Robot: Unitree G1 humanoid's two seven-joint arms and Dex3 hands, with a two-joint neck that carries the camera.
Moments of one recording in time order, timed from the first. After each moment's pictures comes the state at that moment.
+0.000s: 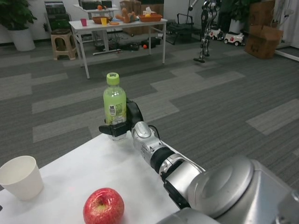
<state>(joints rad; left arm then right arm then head) -0.57 0.20 -0.36 0.47 -0.81 -0.71 0.03 -0.51 -0.38 -0.17 0.75 0.41 -0.30 -0.14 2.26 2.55</state>
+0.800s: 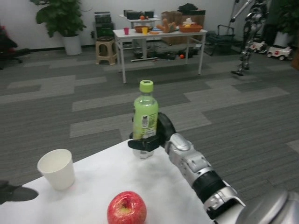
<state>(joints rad) -0.57 0.20 -0.35 0.47 -0.81 -0.72 0.03 -0.24 -0.38 -0.24 0.14 0.47 0.14 0.02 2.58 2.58</state>
